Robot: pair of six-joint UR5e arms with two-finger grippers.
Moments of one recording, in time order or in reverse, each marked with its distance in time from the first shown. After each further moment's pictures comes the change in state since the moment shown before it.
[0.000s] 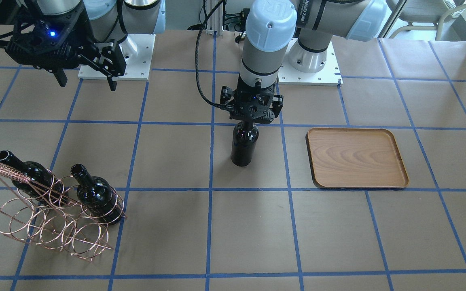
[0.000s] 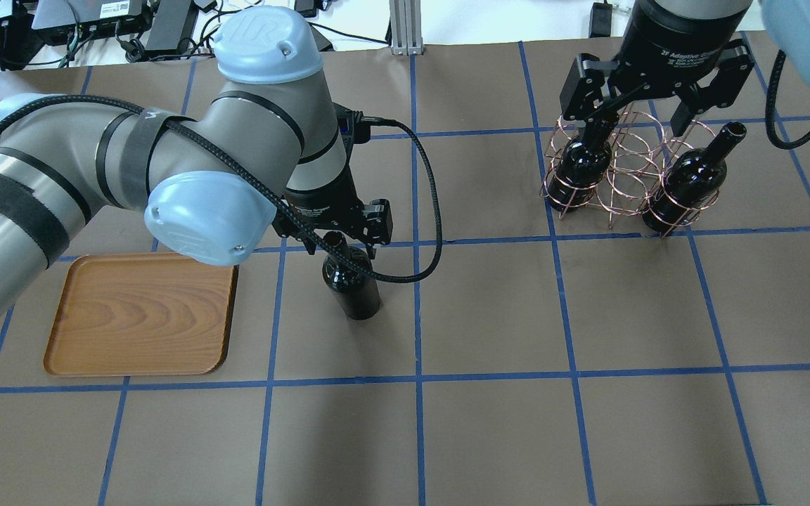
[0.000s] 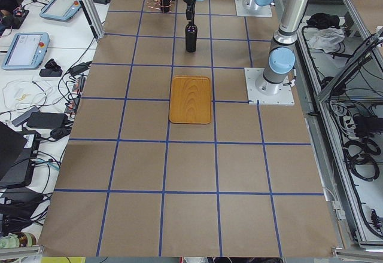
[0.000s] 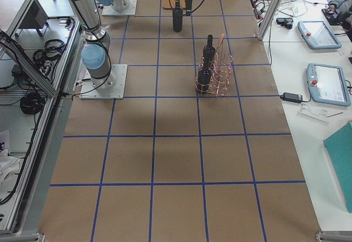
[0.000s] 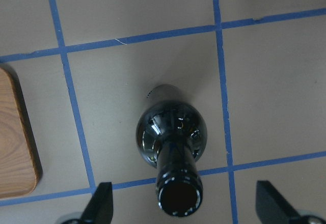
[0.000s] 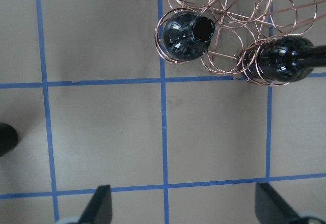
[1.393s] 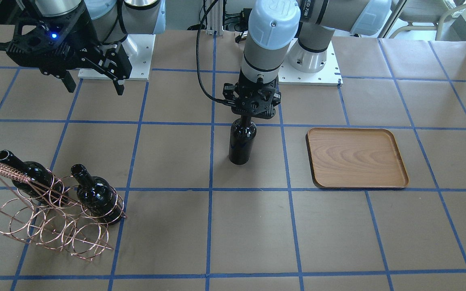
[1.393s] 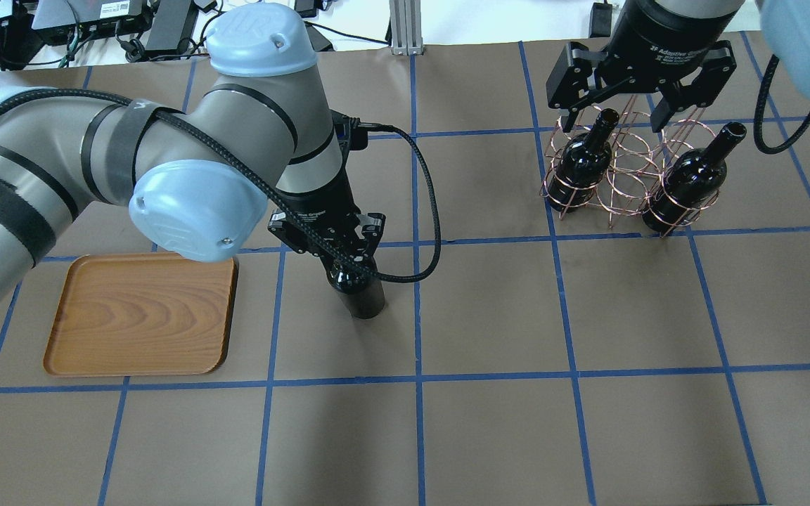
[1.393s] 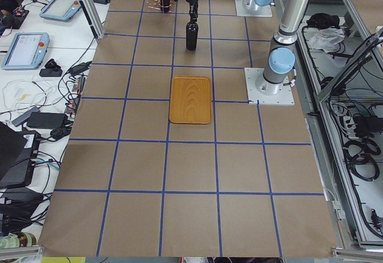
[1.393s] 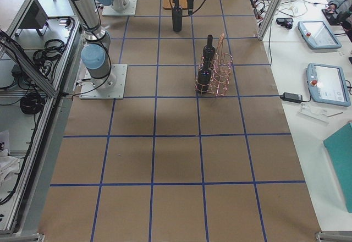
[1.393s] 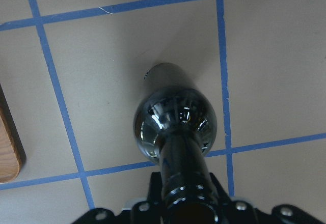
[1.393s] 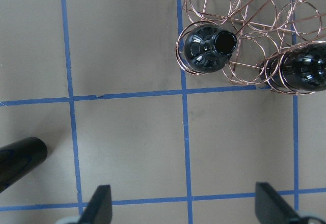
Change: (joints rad) left arm 0.010 0.021 0.020 -0.082 -0.025 0.001; right arm -0.008 -0.007 0.021 -0.055 0.063 0.023
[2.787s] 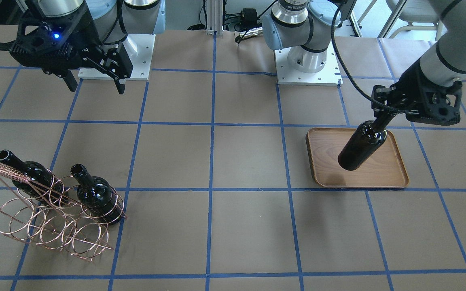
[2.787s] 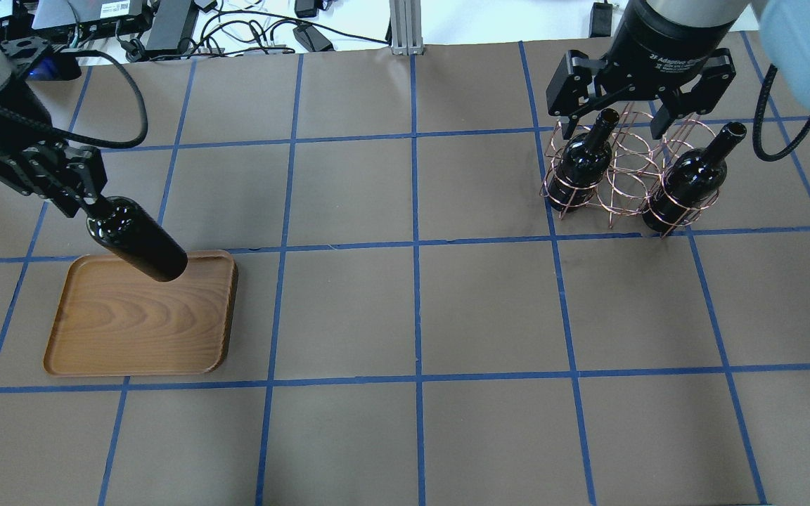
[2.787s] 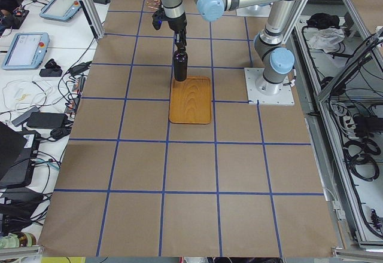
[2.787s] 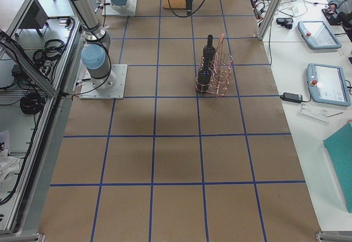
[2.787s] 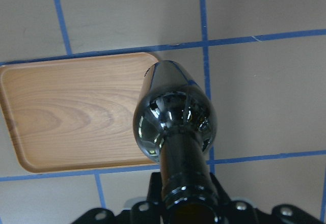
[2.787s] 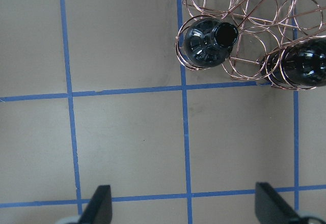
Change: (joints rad) left arm 0.616 0.042 0.123 -0.228 0.134 0.569; right arm 0.001 -0.010 0.018 0.000 0.000 0.000
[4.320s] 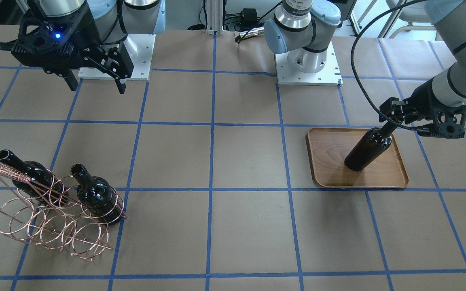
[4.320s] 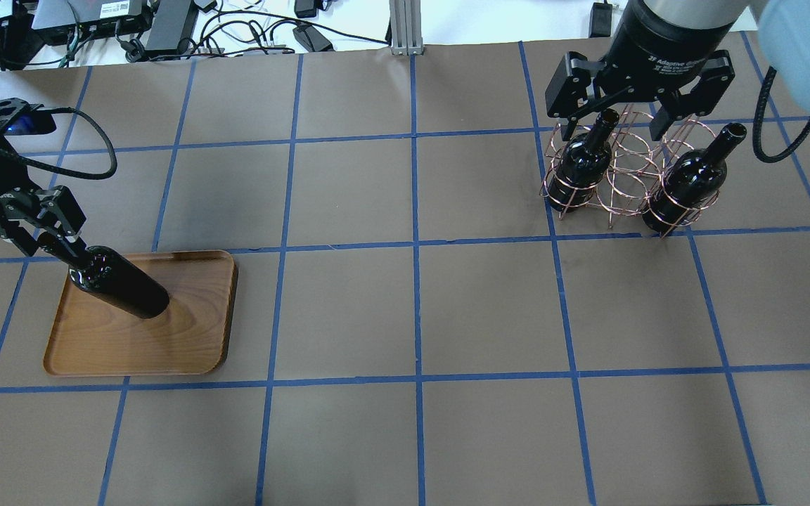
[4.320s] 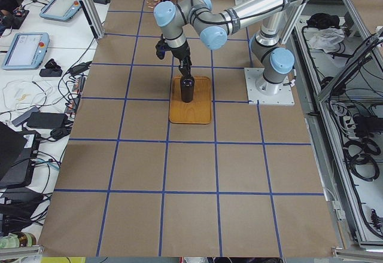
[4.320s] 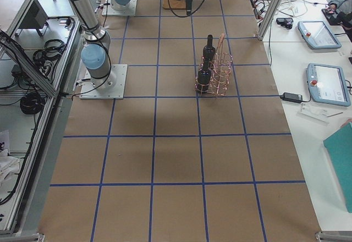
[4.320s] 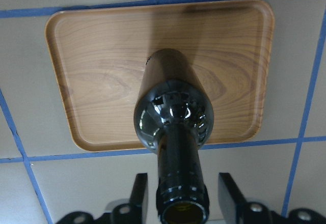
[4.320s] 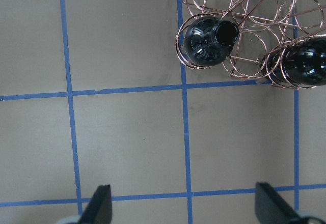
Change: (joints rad) left arm 0.089 -0.024 -0.092 0.061 0.050 0.029; right arm 0.002 -0.001 0.001 0.003 -0.001 0.002
